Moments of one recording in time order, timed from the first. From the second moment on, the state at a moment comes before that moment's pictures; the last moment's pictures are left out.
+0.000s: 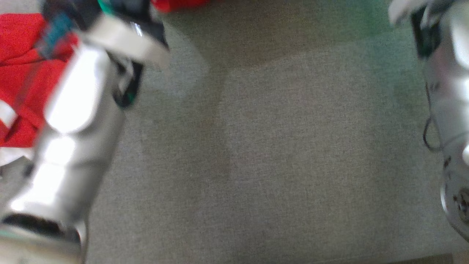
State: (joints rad) left arm -1.03 0.20 -0.52 0.62 -0.50 -0.13 -0.26; right arm -1.21 -0.16 0.02 1.09 -0.08 0.13 -0.26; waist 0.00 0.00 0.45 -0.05
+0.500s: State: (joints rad) left arm -0.62 0.23 -0.58 0.46 -0.48 -0.13 -0.26; right arm -1.01 -0.22 0.45 1.26 0.19 0.13 -0.06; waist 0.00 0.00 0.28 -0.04
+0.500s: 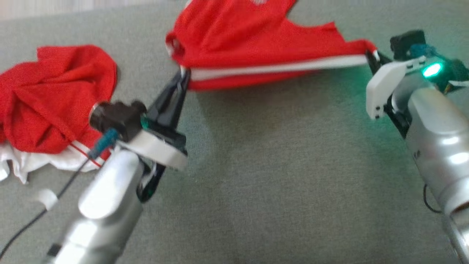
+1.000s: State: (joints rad) left arm -0.35 0.23 -0.58 0.37 -0.39 -0.13 -0.26; right arm -0.73 -0.51 0.85 0.79 0.72 0.13 0.22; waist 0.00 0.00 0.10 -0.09
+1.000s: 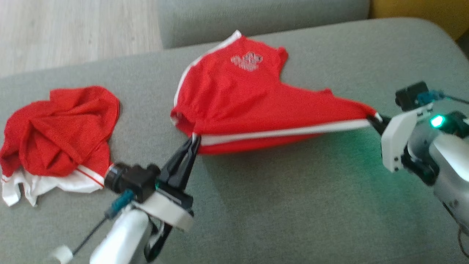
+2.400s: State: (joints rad) left arm -0.51 0.10 -0.51 0.47 -0.35 -0.13 -0.26; right arm -0.98 -0.54 0.78 0.76 0.65 0.13 0.14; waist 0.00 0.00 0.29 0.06
